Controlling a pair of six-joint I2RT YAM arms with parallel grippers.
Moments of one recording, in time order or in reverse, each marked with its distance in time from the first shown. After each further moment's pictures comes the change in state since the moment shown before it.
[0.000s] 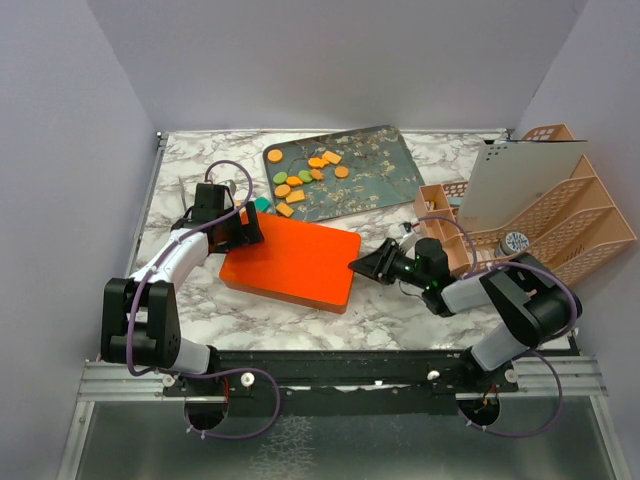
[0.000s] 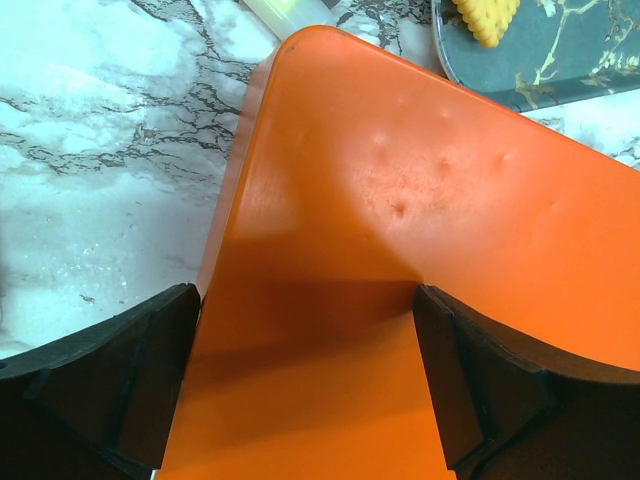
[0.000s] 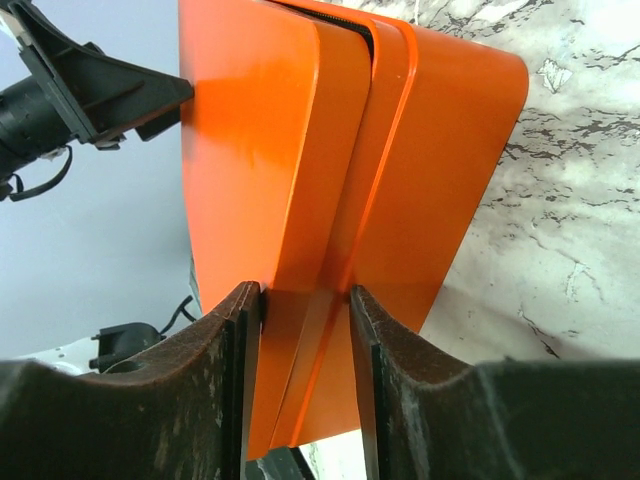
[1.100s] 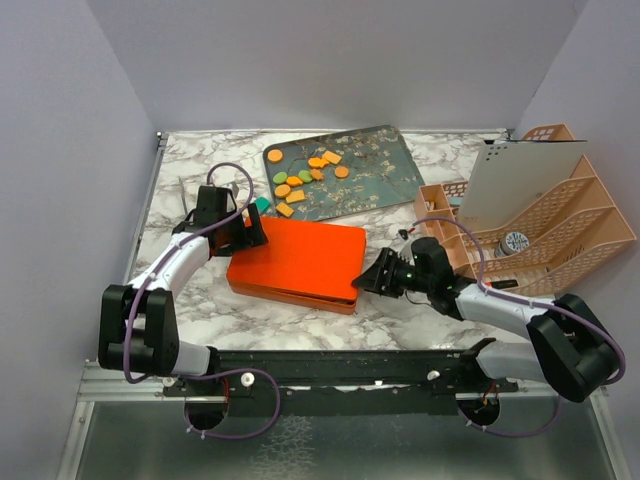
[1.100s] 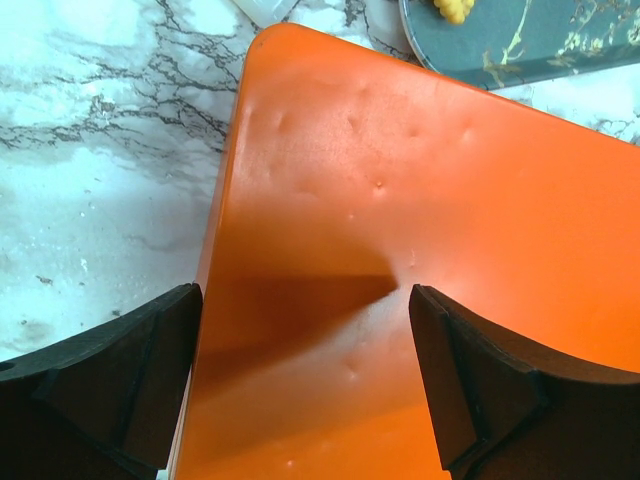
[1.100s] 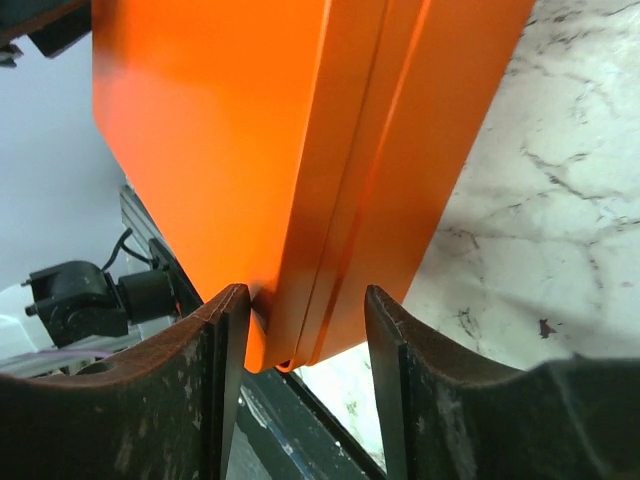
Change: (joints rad) left arm -0.024 -0.040 -0.022 -0.011 0.017 -0.046; right arm 0.068 -0.356 0.069 -0.679 0.042 -0.149
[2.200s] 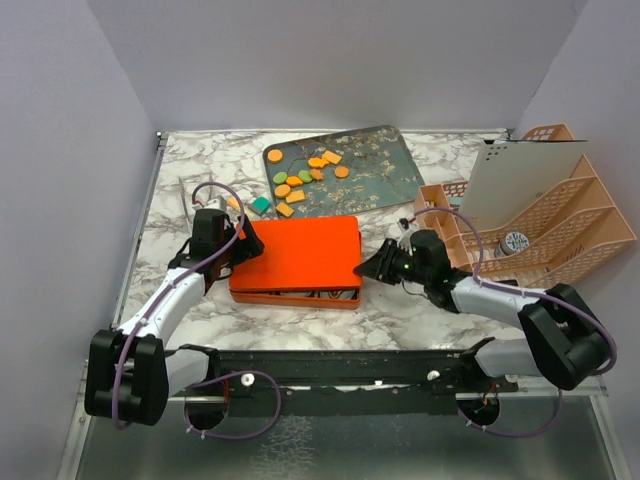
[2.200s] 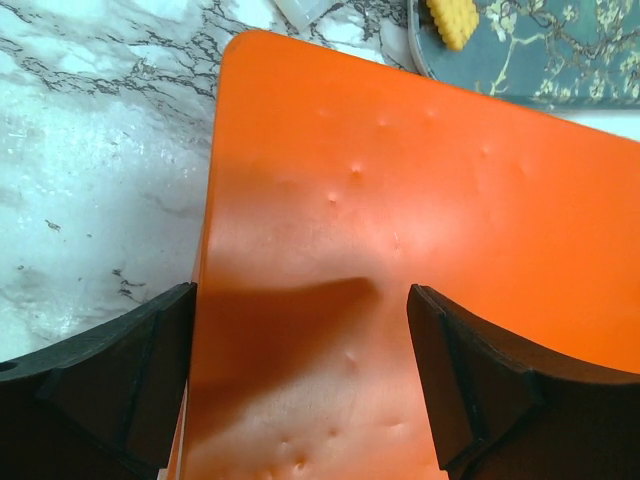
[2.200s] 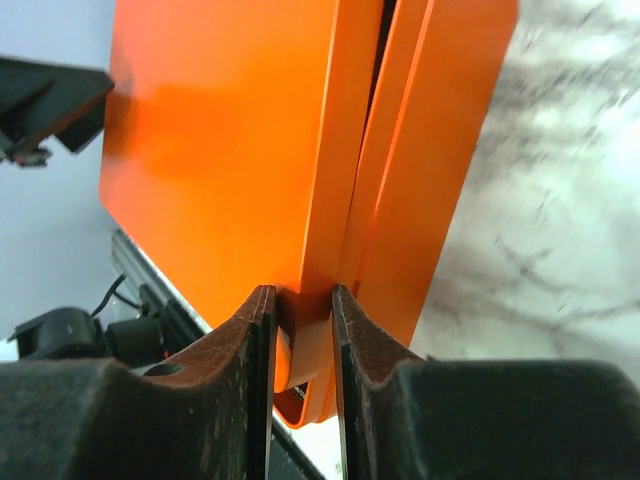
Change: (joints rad) left arm -0.034 -0.237 -0.241 0.169 -0.089 -0.147; right arm 0.006 0.054 0.010 0.109 0.079 -0.022
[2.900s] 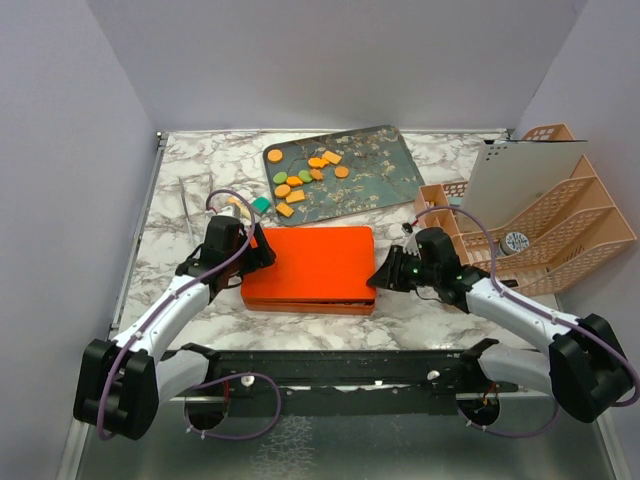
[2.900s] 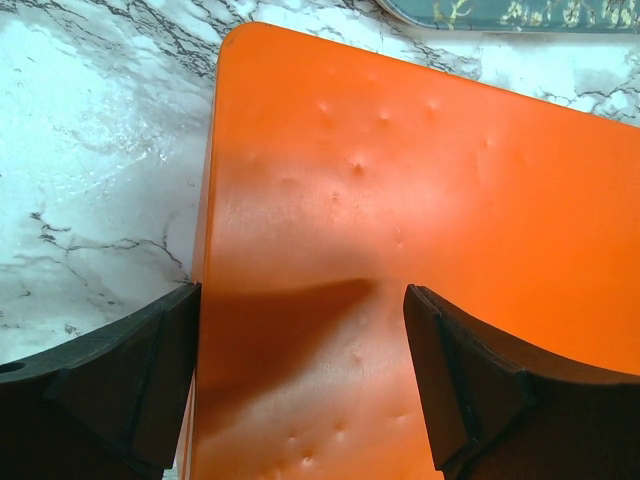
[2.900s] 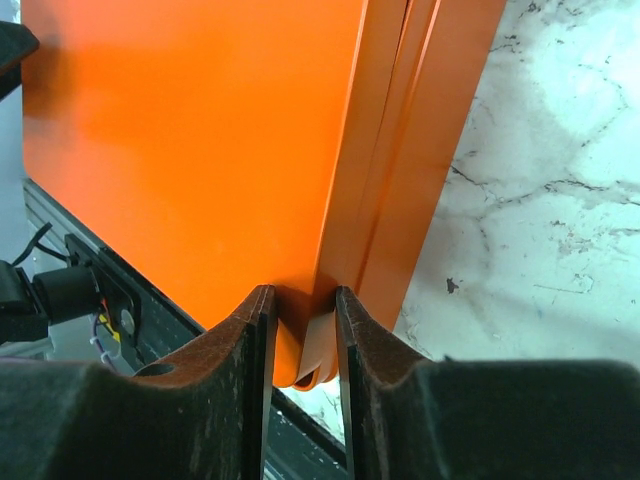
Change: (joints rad) left arm -0.146 -0.068 -0.021 -0.054 -0.067 -0.078; right arm -0.043 -0.166 0.112 -0.469 -0.015 -0.194
